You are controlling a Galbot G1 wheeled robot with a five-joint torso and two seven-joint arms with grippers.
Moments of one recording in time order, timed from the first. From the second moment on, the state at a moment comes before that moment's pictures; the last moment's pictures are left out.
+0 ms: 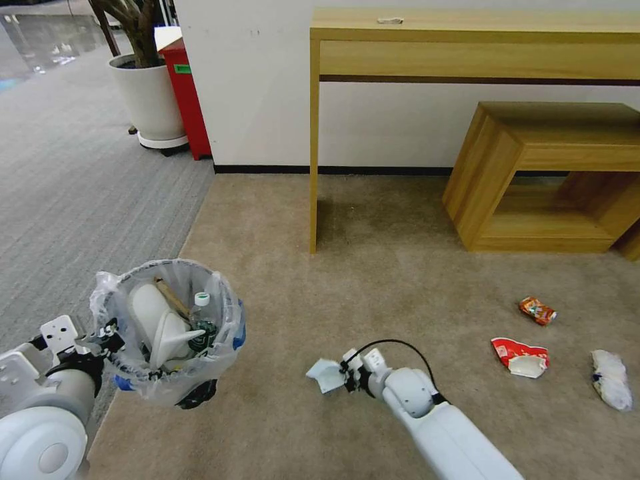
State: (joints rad) left arm 1.53 -1.30 -0.93 -2.39 -0.91 0.74 -0.56; right arm -1.03 1.19 0.07 1.55 0.15 -0.46 -0.28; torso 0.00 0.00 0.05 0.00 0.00
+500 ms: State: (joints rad) left arm 1.52 -1.22 -0.85 -2.39 -1.07 0.74 -0.58; right arm -1.10 1.00 0.19 1.88 0.32 -0.25 -0.32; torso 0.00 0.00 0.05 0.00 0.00
